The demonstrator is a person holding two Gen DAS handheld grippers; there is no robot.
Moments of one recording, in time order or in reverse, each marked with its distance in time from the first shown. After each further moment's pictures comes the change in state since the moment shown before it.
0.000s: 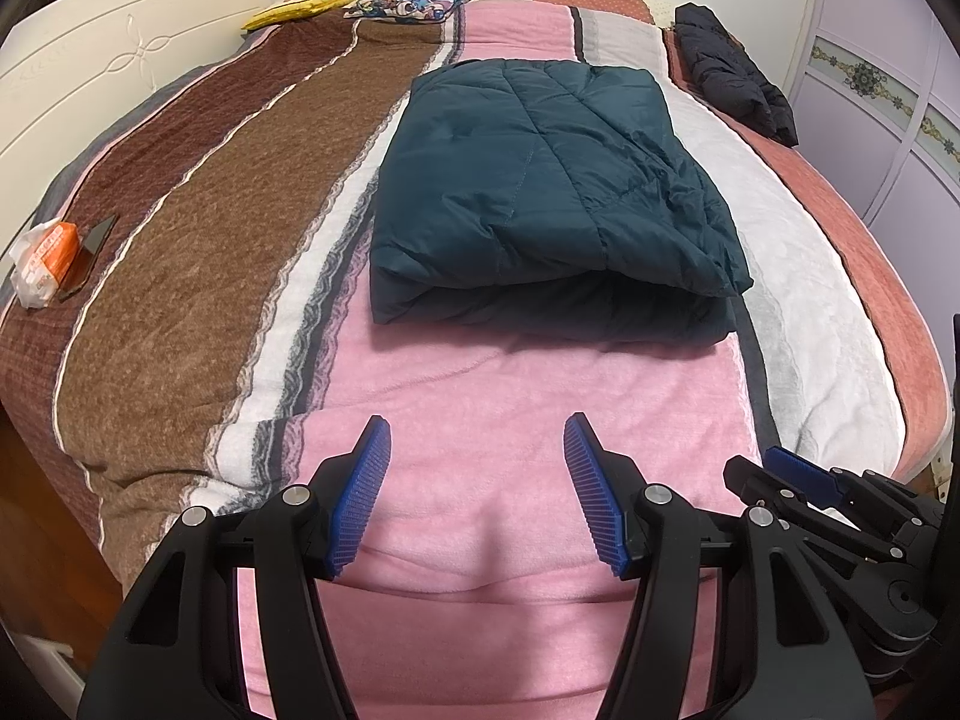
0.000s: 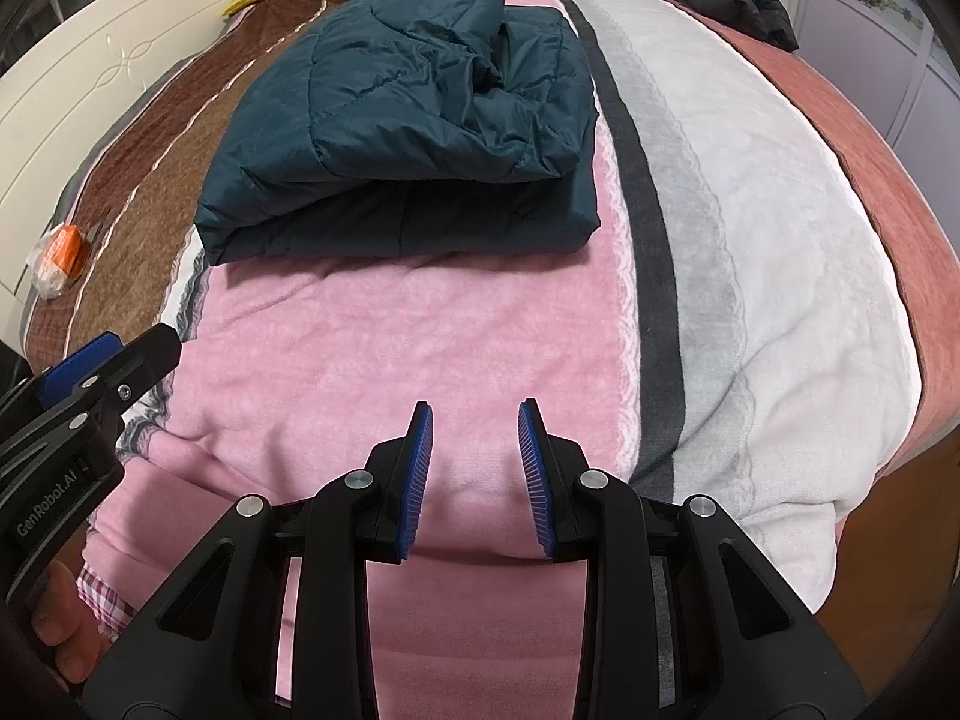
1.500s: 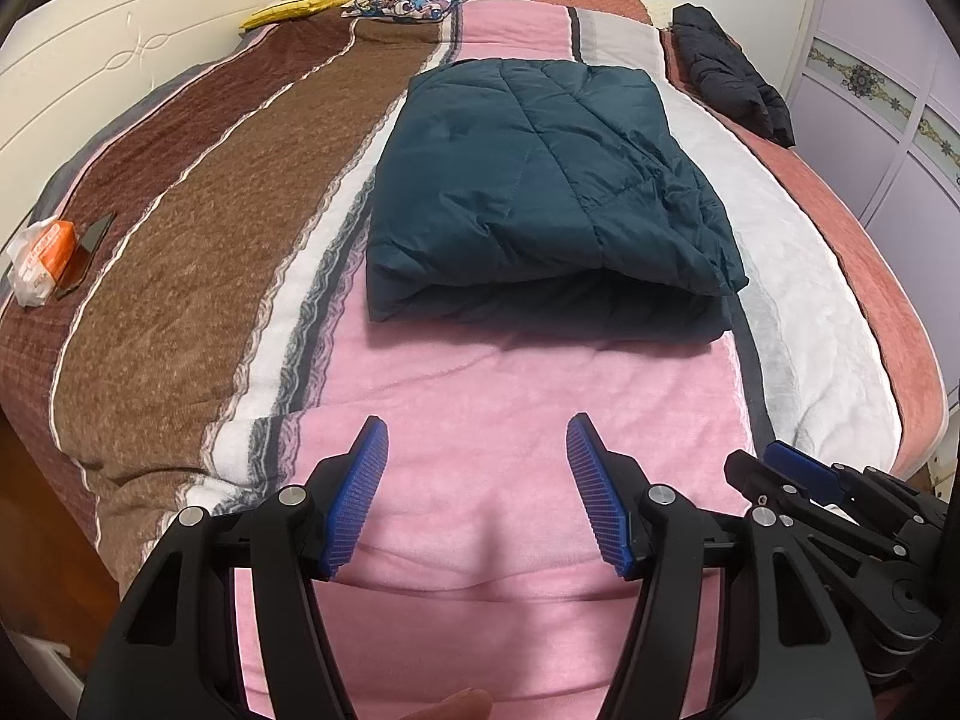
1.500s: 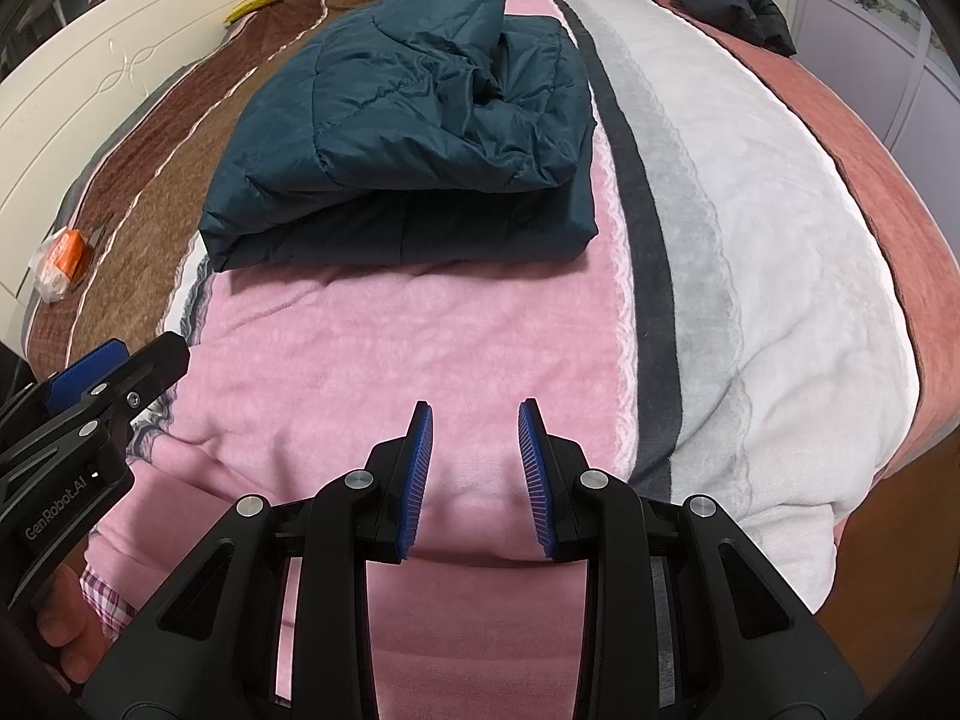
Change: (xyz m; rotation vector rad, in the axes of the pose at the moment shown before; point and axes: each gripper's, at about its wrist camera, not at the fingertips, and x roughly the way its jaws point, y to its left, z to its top) left arm 0.000 -0.001 -0.001 0.001 0.004 -0.002; right arm -0.005 0.003 0.000 0.011 -0.021 -0.006
